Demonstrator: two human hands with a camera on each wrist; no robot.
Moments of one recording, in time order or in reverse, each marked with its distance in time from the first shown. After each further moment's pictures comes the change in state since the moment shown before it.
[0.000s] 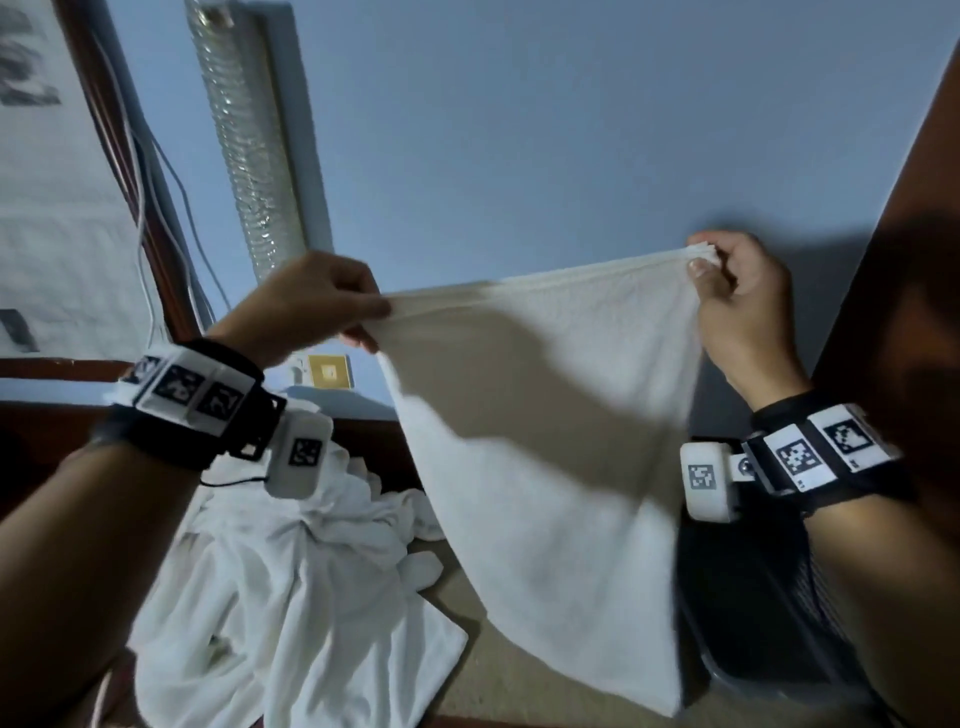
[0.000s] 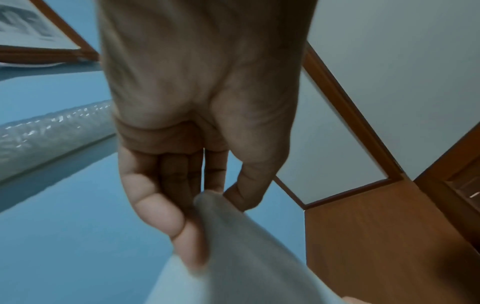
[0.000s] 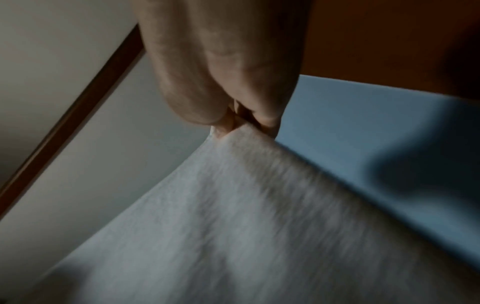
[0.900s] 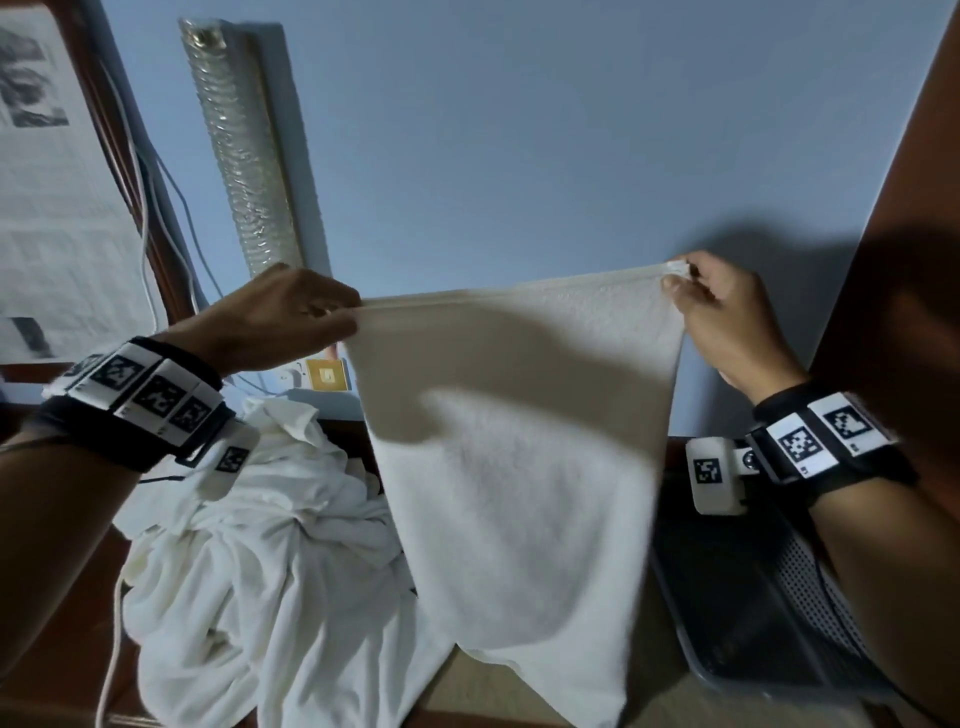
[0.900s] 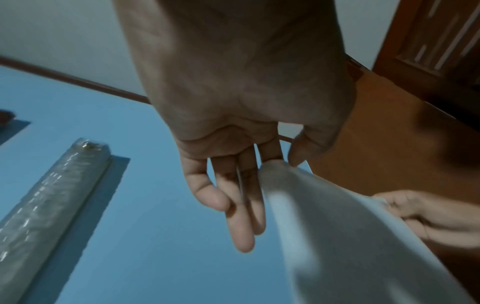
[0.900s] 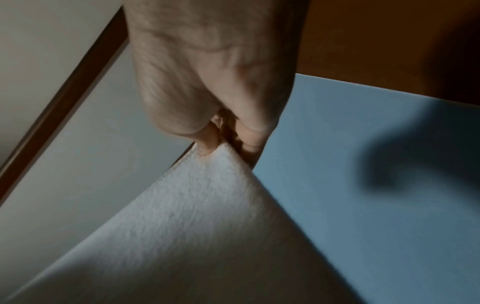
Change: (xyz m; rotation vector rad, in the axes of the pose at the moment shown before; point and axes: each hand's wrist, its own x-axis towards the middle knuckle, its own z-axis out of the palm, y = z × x) left_hand -0.027 0.029 -0.008 0.422 -0.075 0.229; right_hand 0.014 0.024 -0.027 -0.056 -0.225 0.078
